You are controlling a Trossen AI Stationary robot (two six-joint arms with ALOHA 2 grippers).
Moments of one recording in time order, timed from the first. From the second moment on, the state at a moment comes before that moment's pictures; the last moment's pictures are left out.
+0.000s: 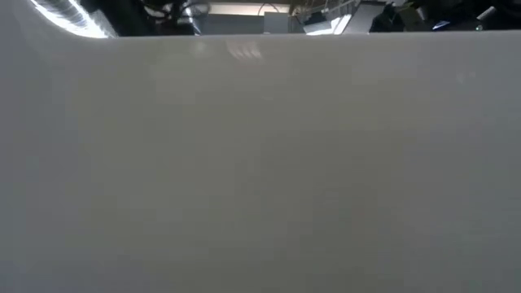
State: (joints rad) left arm 0.18 1.19 0.87 -0.58 -0.26 -0.11; right arm -0.05 1.03 0.44 0.29 0.04 0.17
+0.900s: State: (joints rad) left arm -0.12 1.27 0.58 0.33 -0.13 -0.02; right arm 0.08 1.48 0.50 1.04 -0.18 -0.14
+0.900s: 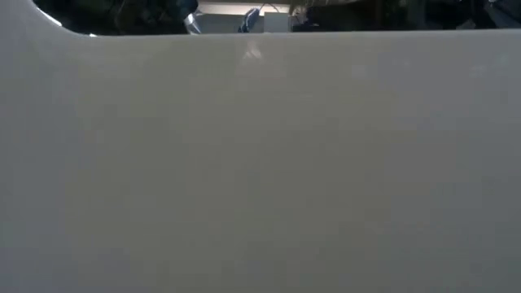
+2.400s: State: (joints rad) left arm -0.12 1.34 0.58 0.40 0.05 0.00; right arm 0.14 1.65 0.87 0.68 -0.03 -0.33
